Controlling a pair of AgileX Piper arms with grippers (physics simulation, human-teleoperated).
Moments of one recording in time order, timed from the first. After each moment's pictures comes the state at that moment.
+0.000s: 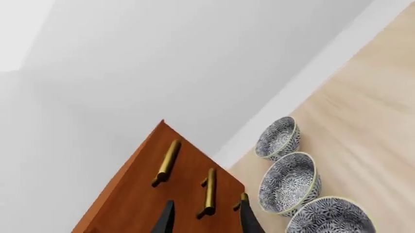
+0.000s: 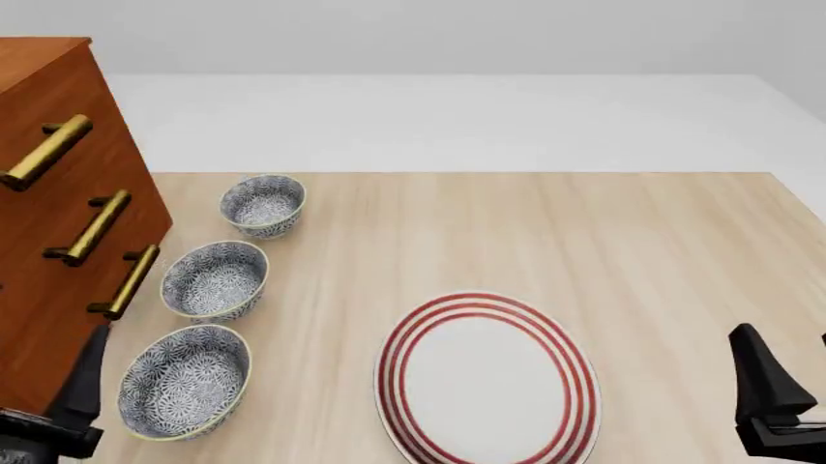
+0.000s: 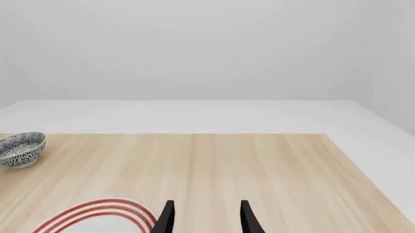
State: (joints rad) left arm -0.08 0.11 0.00 -0.18 0.87; right arm 0.00 0.01 0.00 0.00 0.00
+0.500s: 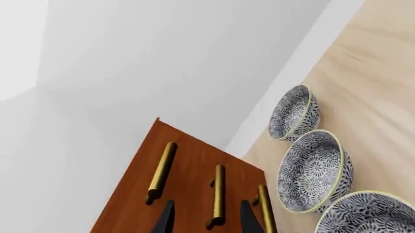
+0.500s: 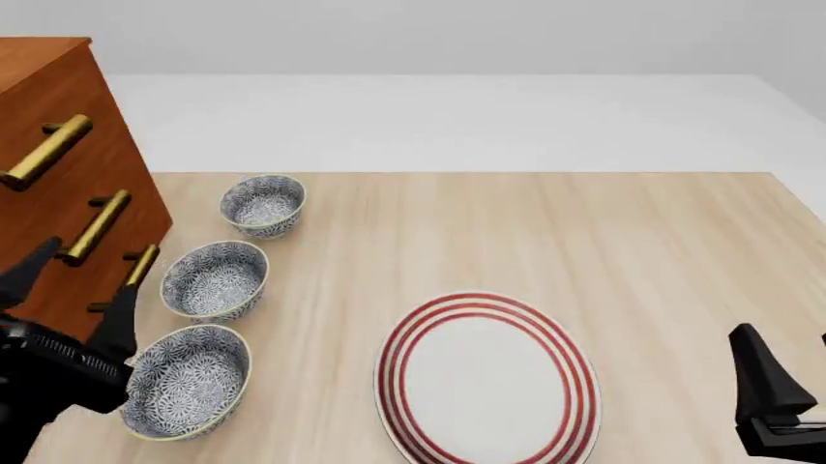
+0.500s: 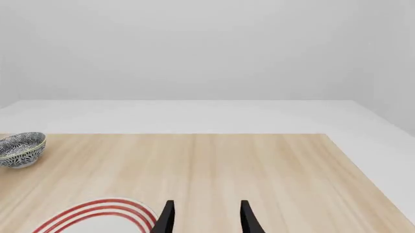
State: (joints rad) left arm -0.01 0.86 0.00 -0.86 1.09; right arm 0.00 0.01 0.00 0.00 0.00
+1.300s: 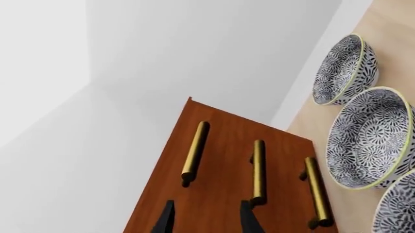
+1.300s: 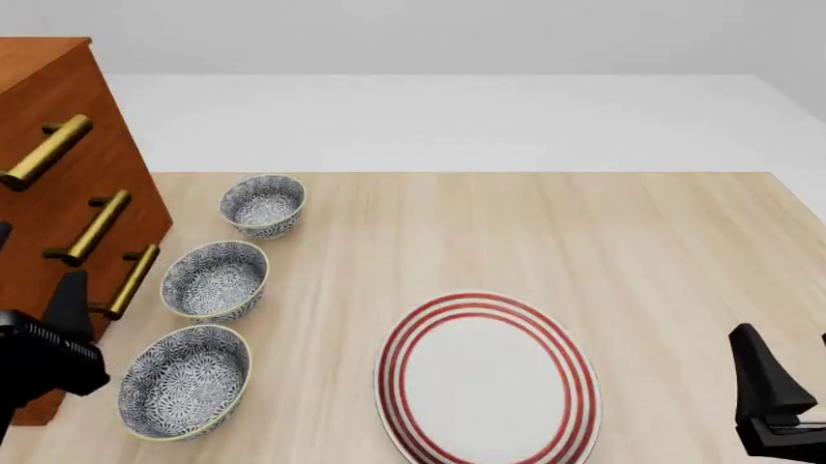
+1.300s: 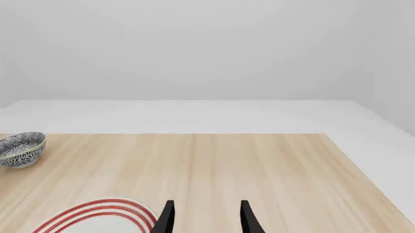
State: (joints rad) left arm 0.14 0.88 -0.02 -0.92 1.28; right arm 0.00 0.01 0.00 0.00 0.00
